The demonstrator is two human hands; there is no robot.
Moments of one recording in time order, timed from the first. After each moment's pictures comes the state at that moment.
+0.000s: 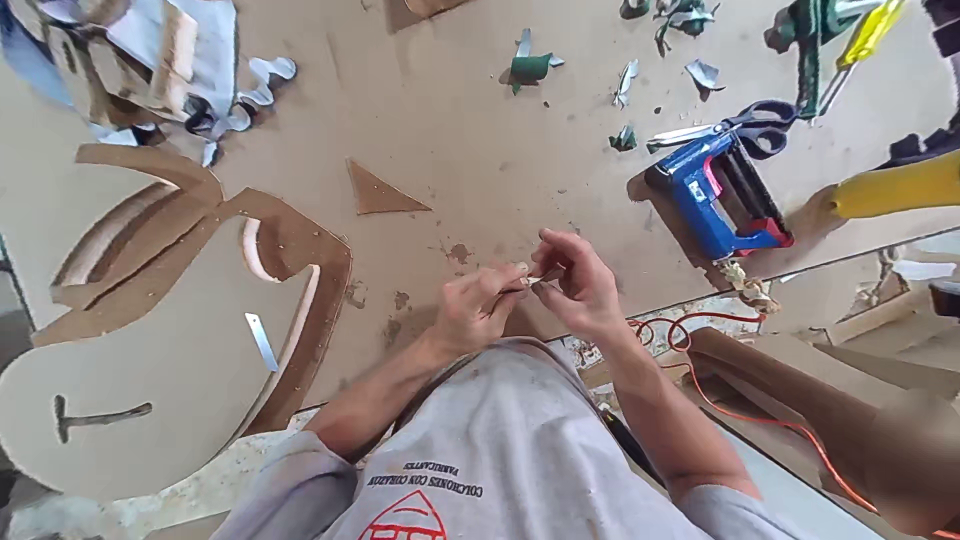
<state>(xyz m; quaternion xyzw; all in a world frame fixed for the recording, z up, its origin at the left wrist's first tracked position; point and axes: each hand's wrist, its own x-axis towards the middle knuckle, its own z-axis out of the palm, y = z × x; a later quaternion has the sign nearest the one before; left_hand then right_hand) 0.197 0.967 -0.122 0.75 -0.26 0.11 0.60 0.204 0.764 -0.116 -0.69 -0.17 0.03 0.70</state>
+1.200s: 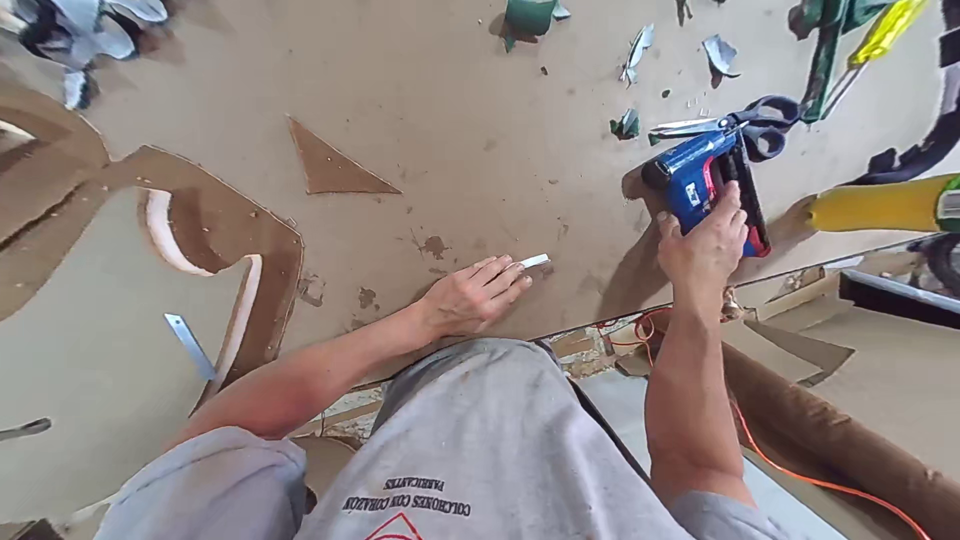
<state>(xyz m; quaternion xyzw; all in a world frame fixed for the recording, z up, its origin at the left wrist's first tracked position) 0.212 0.961 -0.188 0.84 -0.48 -0.02 0.24 0.264 0.599 -0.142 -0.96 0.25 0.05 0.10</state>
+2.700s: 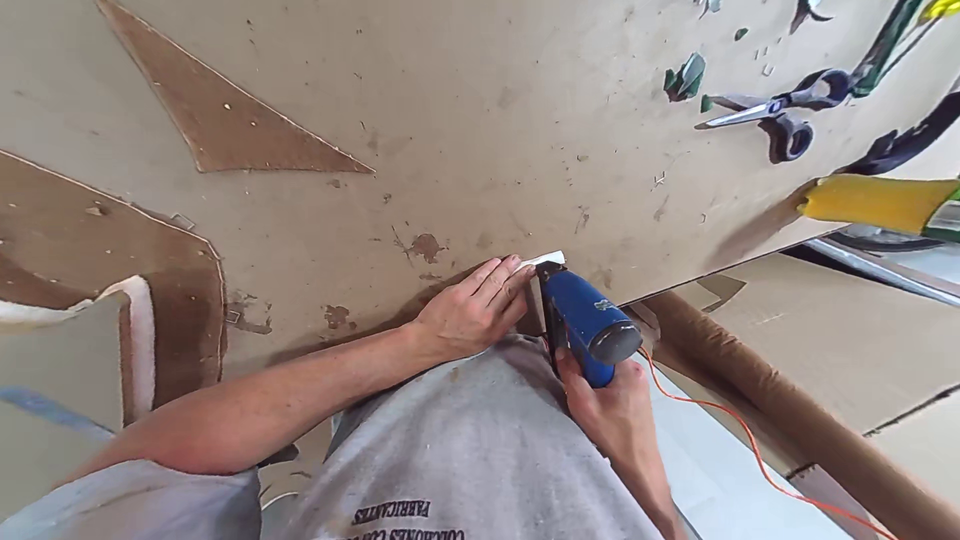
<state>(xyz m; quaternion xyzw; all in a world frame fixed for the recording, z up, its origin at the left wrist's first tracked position) 0.209 0.964 -0.186 0.84 -0.44 -0.06 0.30 0.146 0.776 -0.046 -0.92 0.21 0.23 0.23</state>
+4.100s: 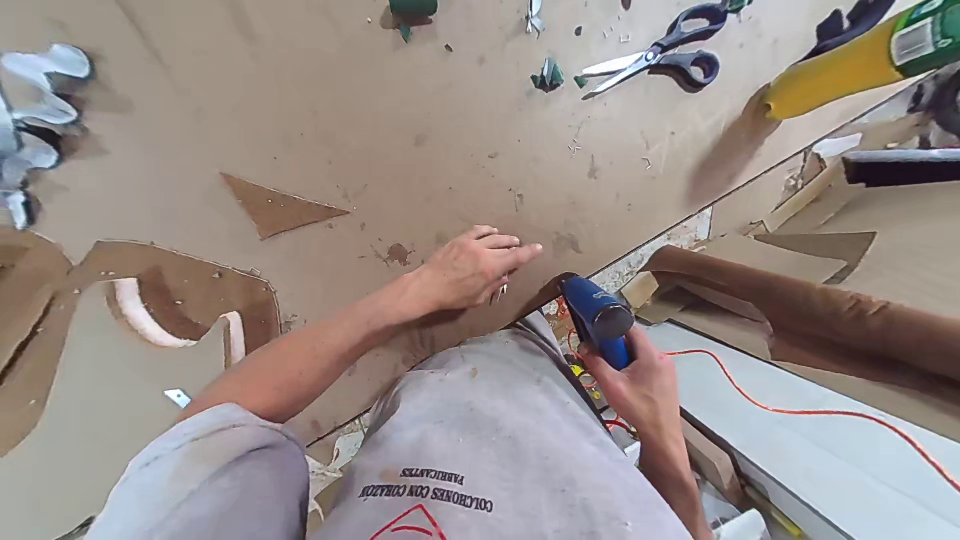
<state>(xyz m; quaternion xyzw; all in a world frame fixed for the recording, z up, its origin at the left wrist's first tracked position) 0.267 0.922 -0.159 0.74 -0.58 -0.19 0.28 0.037 0.708 -0.069 -0.90 0.28 0.10 0.31</state>
